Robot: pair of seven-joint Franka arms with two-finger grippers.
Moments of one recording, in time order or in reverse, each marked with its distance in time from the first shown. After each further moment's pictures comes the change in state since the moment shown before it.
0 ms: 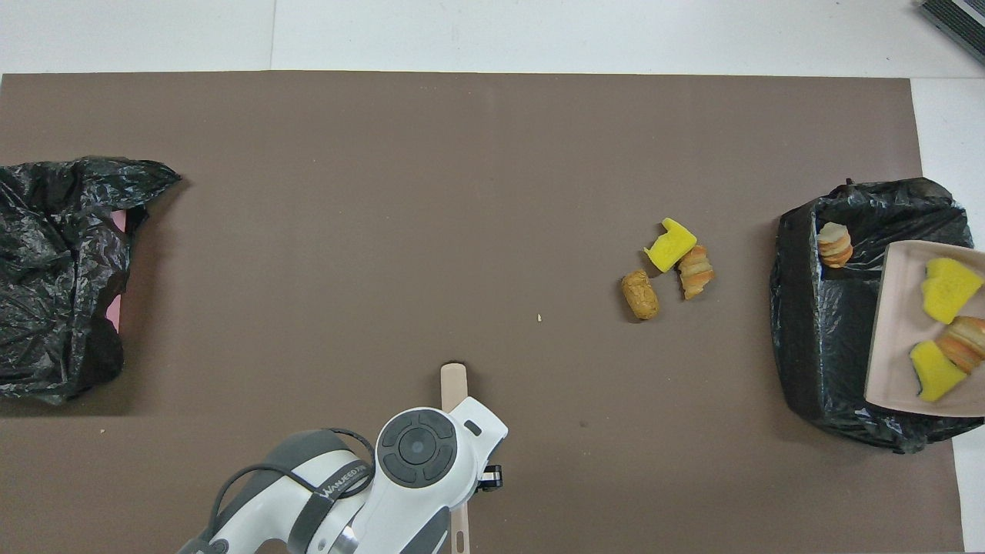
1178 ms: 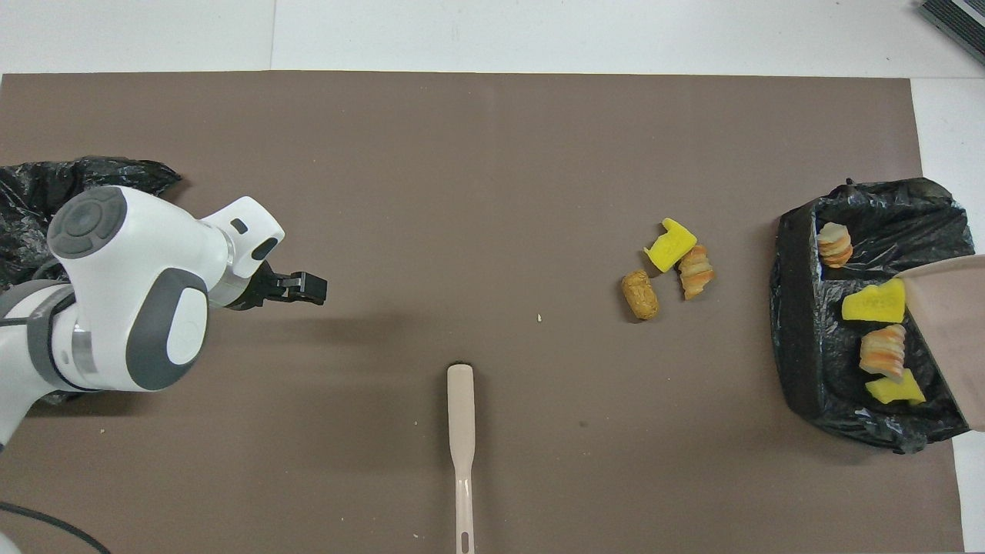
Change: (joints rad) left arm 0.625 0.137 0.026 0.292 0.119 -0.002 0.677; right arm 0.138 -0.033 0.023 0.000 -0.401 0.056 -0.085
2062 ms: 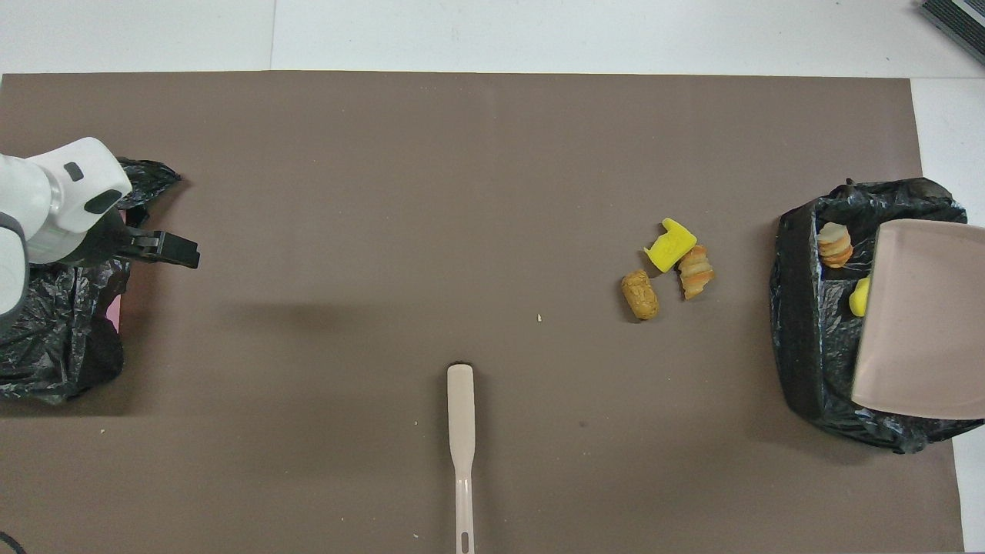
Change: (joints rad) left arm 0.197 -0.010 0.014 0.293 0.106 -0.308 0.207; right arm 0.023 -0.111 0.311 0.131 0.462 -0.473 0.696
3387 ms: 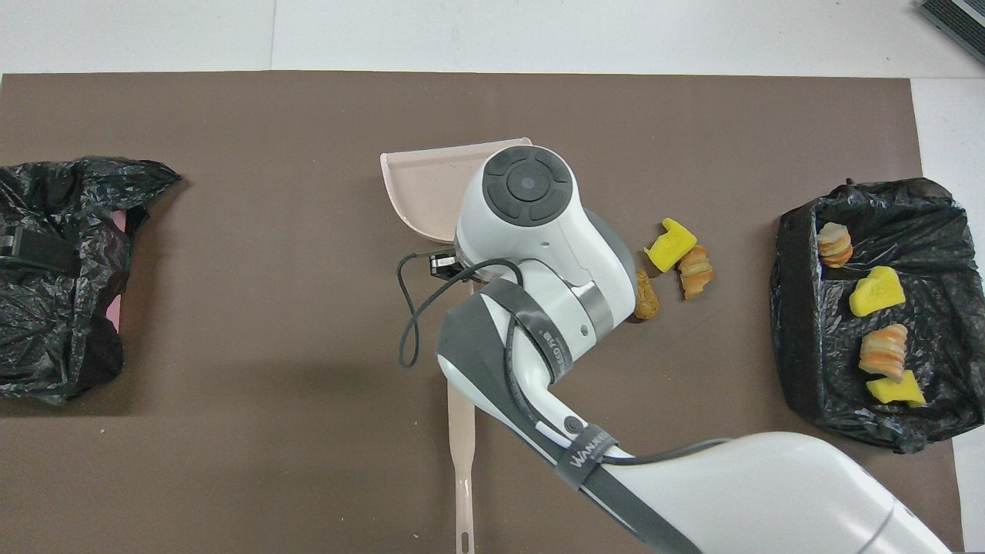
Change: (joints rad) left arm 0.000 -0.091 0.022 0.152 0.092 -0.247 -0.099; right arm 0.647 0.869 0.018 0.535 0.303 0.333 1.674
